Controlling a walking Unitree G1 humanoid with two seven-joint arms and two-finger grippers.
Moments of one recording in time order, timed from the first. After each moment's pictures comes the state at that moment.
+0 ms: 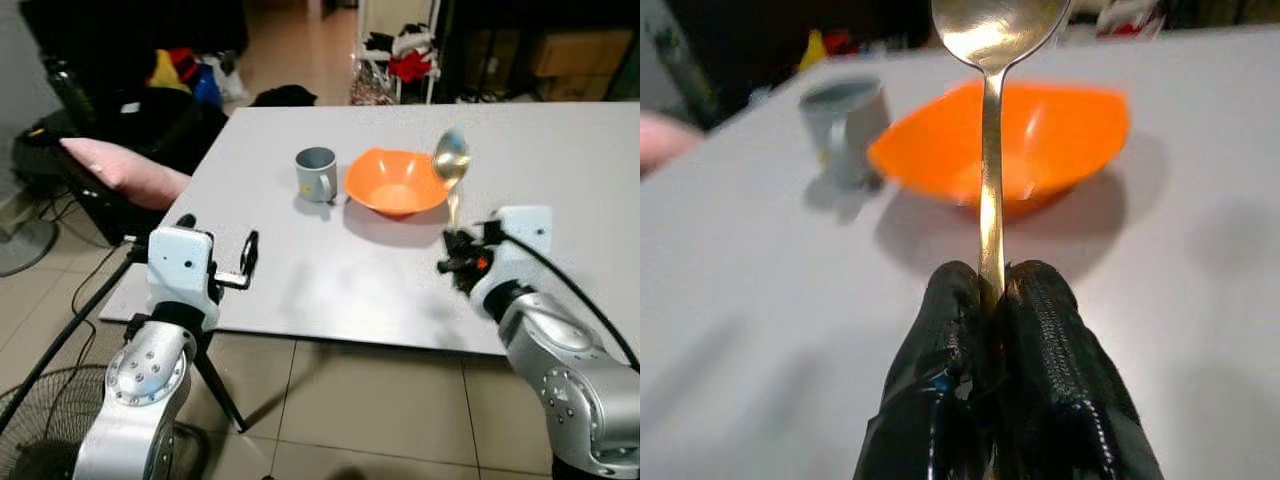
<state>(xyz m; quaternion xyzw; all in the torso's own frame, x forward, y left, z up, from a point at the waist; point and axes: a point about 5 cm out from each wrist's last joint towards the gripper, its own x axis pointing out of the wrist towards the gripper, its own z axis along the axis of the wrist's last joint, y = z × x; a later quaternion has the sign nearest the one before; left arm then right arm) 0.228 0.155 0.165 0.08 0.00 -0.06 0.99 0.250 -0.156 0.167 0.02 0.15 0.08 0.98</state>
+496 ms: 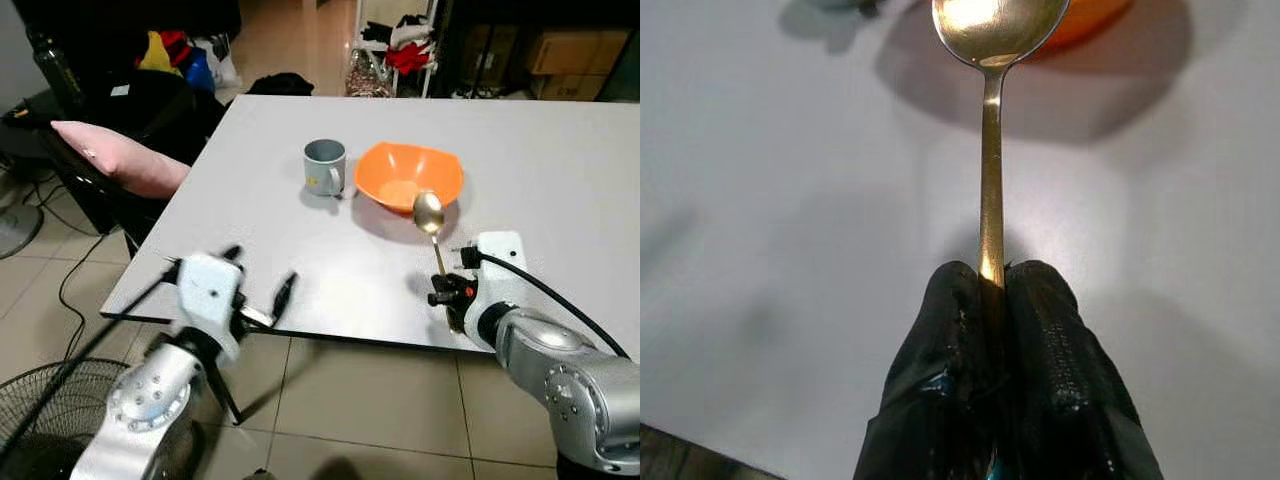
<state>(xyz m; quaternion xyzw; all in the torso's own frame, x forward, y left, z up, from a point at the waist) 0.208 0.134 0.154 0.06 0.05 -0.21 0.98 0.241 -0.160 0.148 0.00 0.28 0.08 0.96</state>
